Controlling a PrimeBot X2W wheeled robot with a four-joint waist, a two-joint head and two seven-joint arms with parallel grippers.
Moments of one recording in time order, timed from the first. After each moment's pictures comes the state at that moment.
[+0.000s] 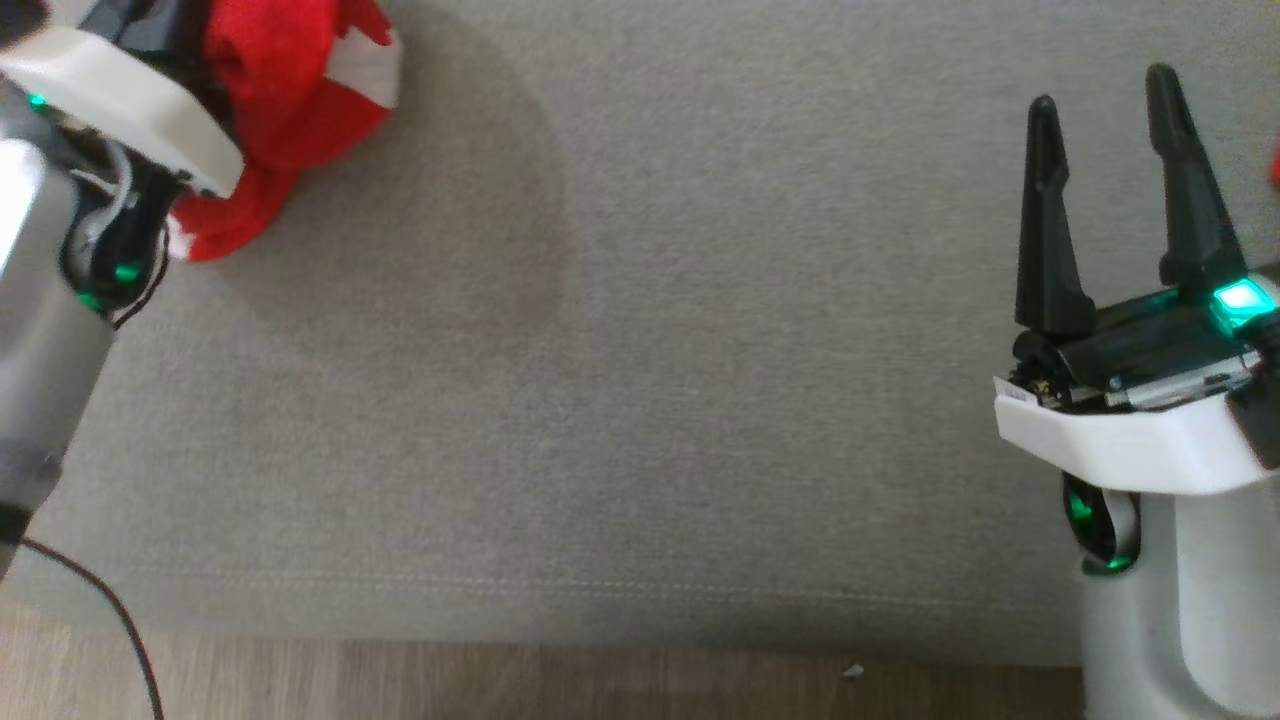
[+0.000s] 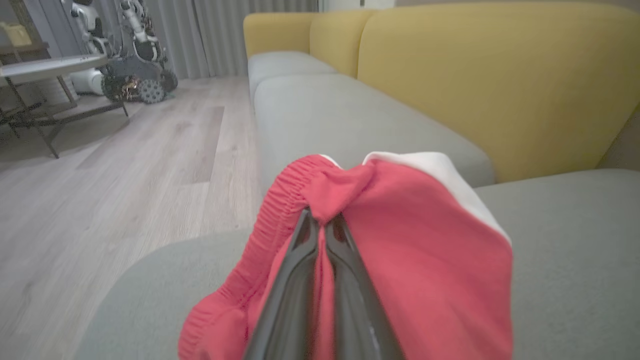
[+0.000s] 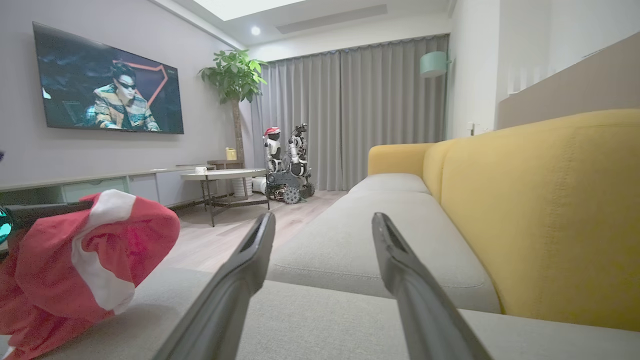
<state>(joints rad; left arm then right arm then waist) -1.02 0.52 -0.78 0.63 -0.82 -0.11 -0.25 -0.31 -0.07 0.16 -0.07 -0.01 0.13 -0.26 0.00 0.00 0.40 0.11</state>
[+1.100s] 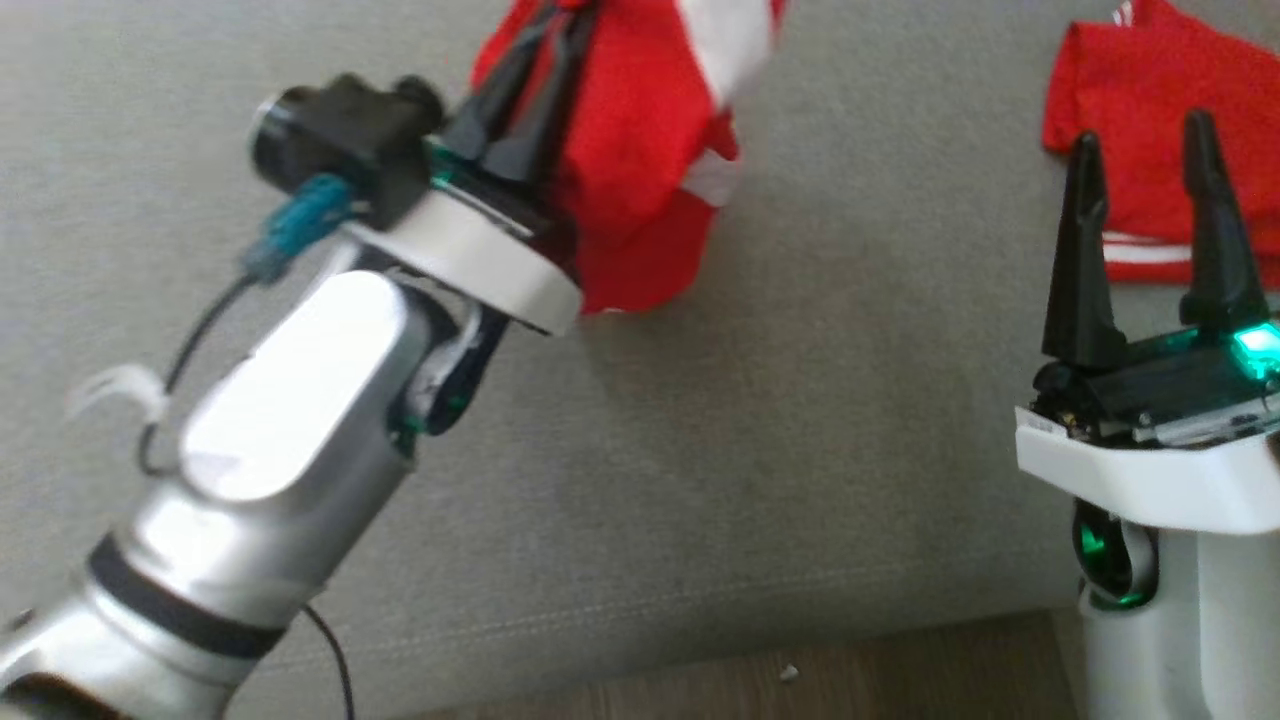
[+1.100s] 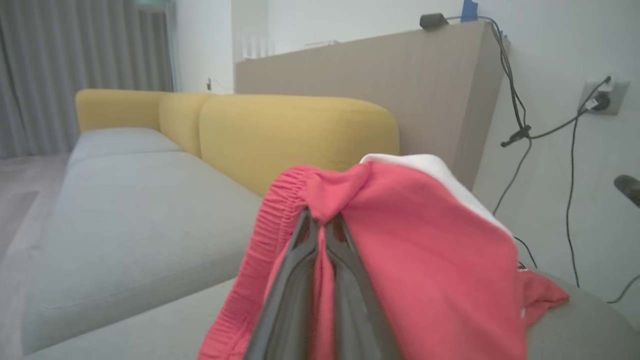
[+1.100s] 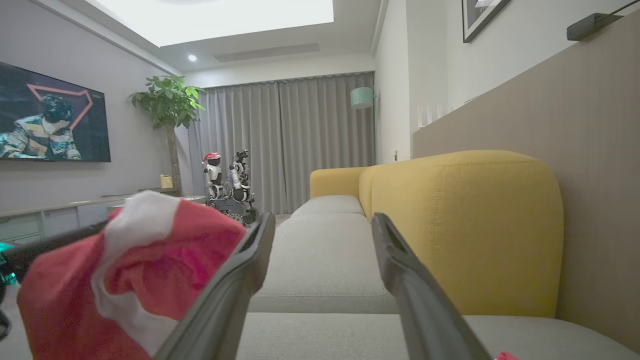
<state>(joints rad) -0.81 0.31 -0.79 0.15 -0.61 0.13 -0.25 -0.23 -0.06 0.13 -0.12 0.07 0.13 -0.26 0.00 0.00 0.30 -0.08</state>
